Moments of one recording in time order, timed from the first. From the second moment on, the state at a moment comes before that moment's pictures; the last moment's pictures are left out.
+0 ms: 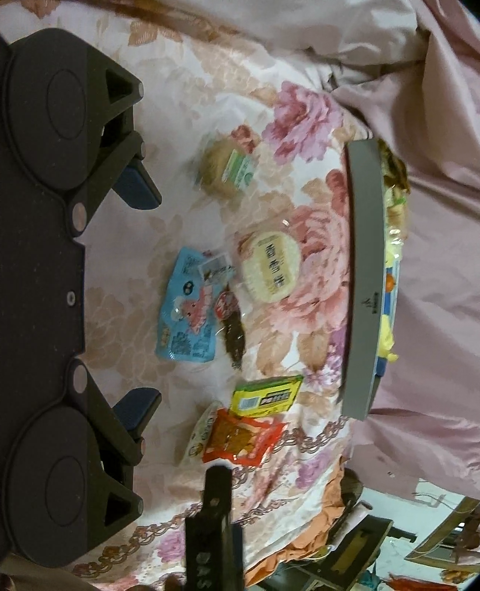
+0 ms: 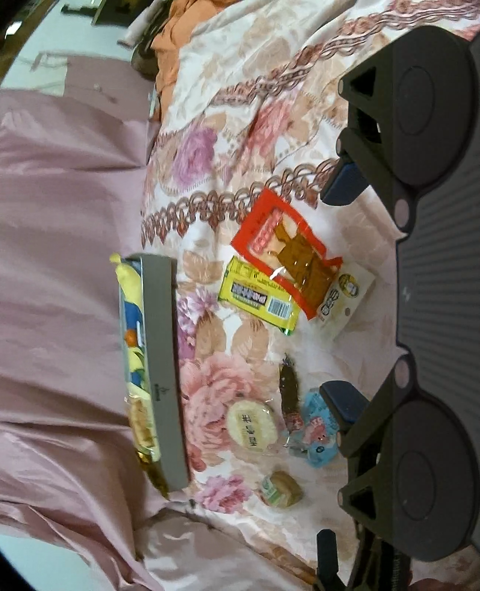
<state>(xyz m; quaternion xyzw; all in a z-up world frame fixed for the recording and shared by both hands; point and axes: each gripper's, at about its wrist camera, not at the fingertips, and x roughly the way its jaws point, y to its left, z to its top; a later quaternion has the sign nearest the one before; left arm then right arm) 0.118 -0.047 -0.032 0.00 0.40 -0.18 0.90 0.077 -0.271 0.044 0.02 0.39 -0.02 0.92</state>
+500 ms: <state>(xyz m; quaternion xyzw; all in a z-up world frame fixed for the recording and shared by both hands) 0.152 -0.079 -0.052 0.06 0.37 -0.20 0.91 0.170 -0.298 -0.006 0.03 0.47 -0.03 0.88</state>
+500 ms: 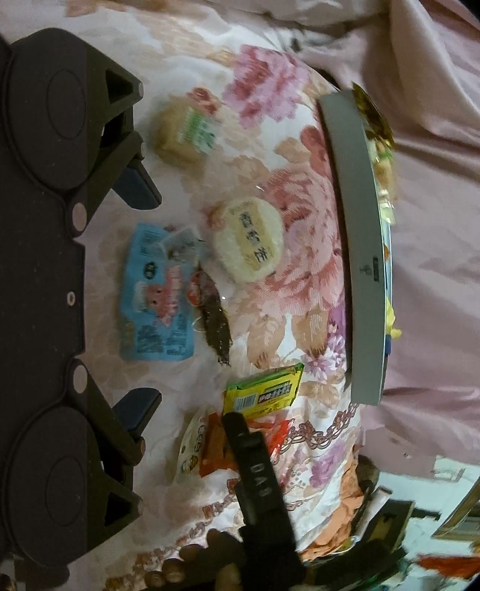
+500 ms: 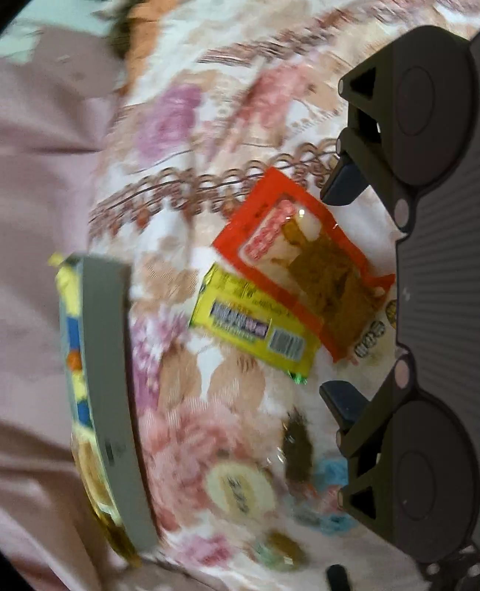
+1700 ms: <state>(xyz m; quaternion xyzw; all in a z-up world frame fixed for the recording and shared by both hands) 0.145 -0.086 -0.071 0.10 0.43 -0.20 0.88 0.137 -0.317 -0.021 0.11 0.51 -0.03 0.85</state>
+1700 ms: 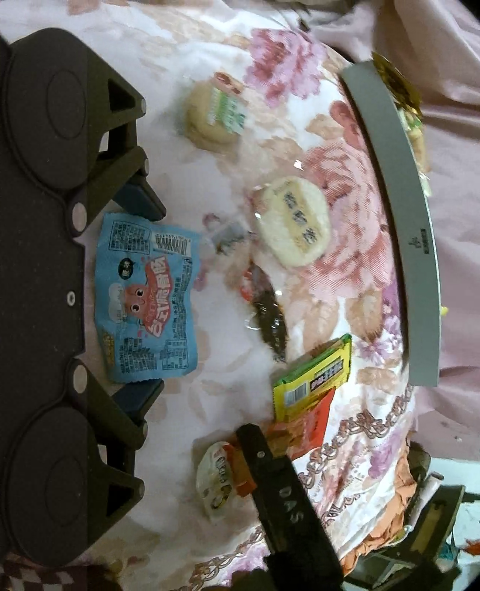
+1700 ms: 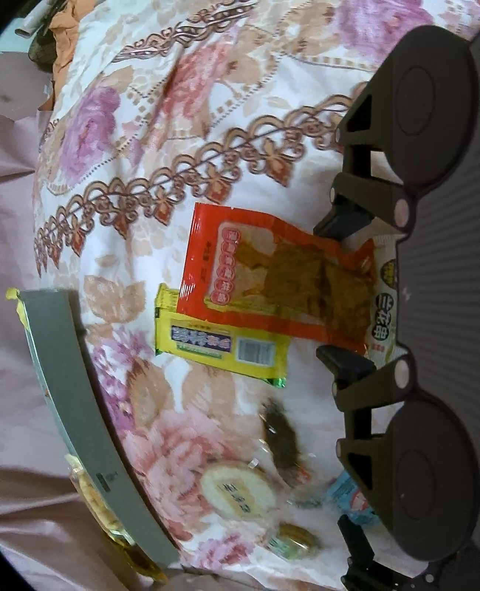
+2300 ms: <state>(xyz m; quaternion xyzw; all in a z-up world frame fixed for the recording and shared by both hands) 0.144 -0.088 -0.073 0.12 0.44 -0.20 0.87 0.132 -0.286 -0.031 0.11 0.51 0.04 0.85</state>
